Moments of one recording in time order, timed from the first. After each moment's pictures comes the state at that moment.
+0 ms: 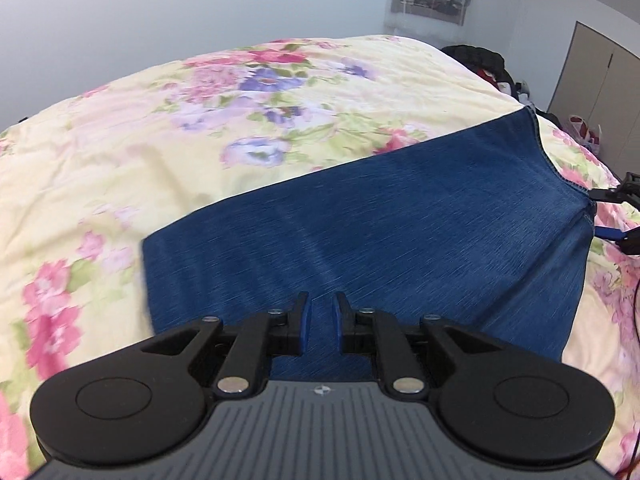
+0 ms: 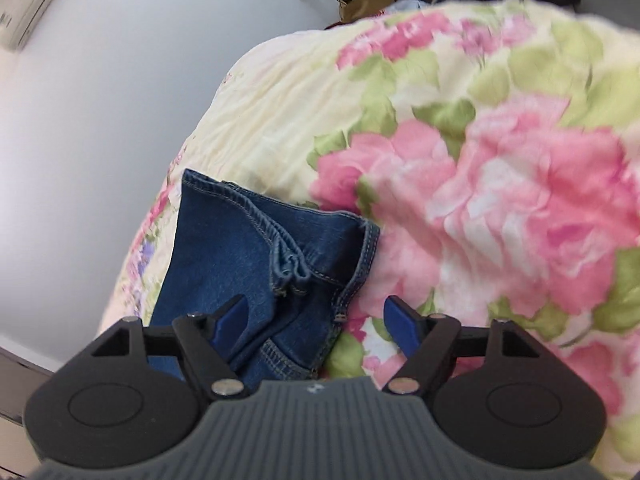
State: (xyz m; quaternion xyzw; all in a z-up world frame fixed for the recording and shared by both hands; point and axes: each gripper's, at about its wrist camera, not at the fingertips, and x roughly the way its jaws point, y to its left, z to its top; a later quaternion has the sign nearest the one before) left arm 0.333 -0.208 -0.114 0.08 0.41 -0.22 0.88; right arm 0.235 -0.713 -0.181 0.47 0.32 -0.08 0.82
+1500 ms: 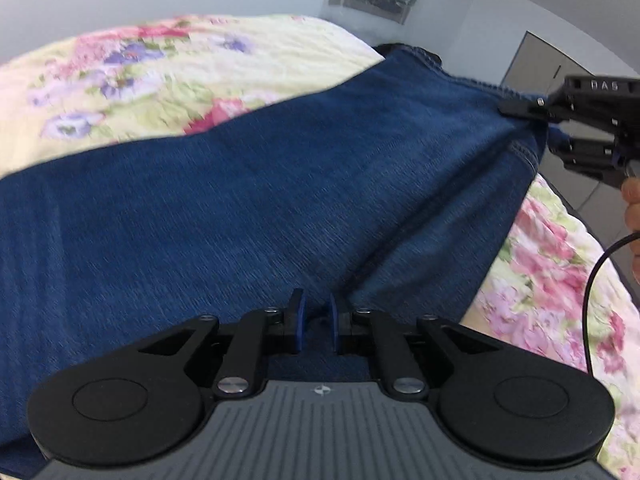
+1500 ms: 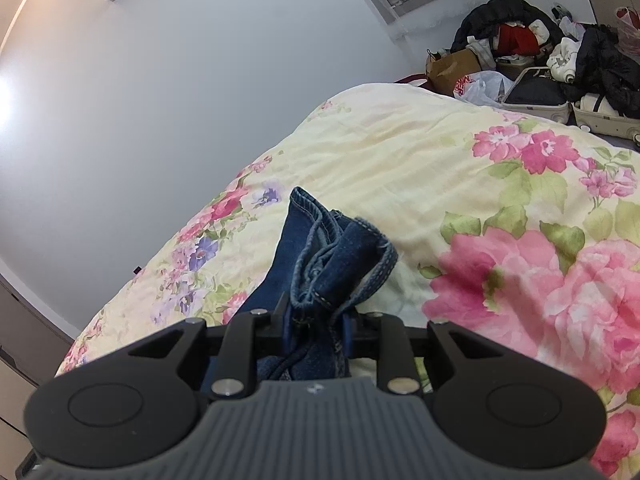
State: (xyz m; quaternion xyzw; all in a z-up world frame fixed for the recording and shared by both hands) left arm 0.301 -0.334 -0.155 0.01 0.43 -0.31 0.84; right arm 0.253 -0.658 -0.086 0.33 0.28 -0.03 0.90
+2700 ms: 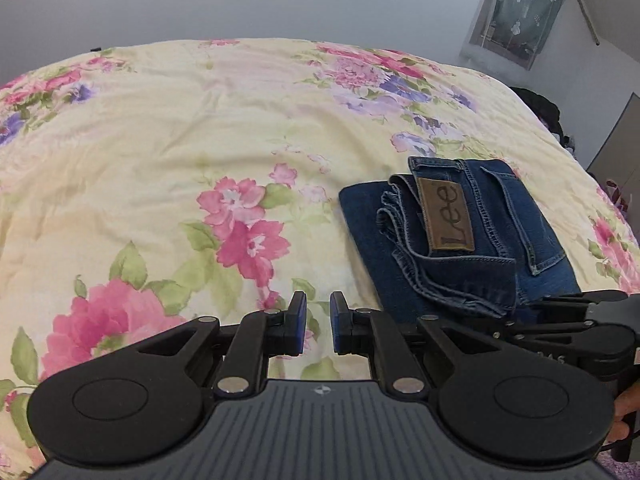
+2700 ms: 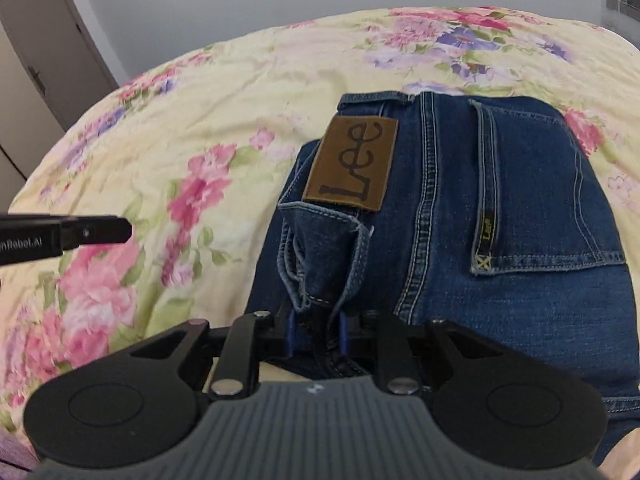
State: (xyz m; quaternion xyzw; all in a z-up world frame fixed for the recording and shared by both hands) left arm 0.301 -0.010 -0.082 -0.03 0.44 -0.15 0.89; right arm 0.283 -0.251 -0.122 0.07 0.45 0.17 0.87
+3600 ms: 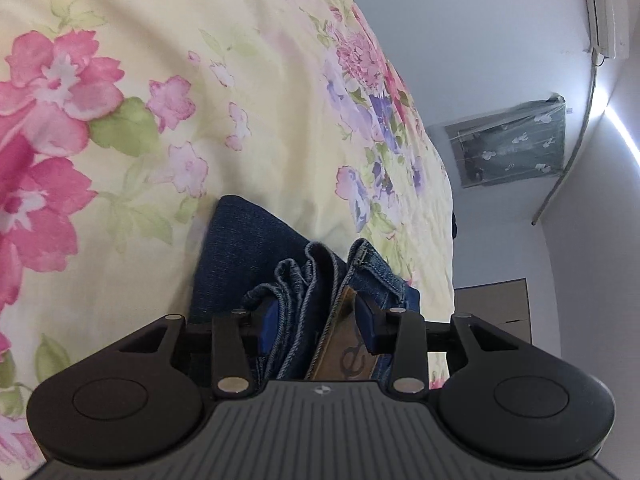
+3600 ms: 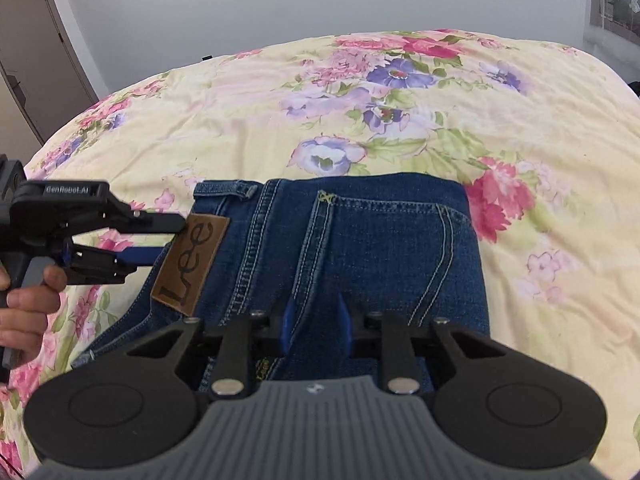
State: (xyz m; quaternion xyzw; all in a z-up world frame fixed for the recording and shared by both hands) left arm 0.443 -0.038 -0.179 -0.43 0.48 -0.22 0.73; right arm 0.356 -0.354 -0.107 0.06 0.43 0.15 0.89
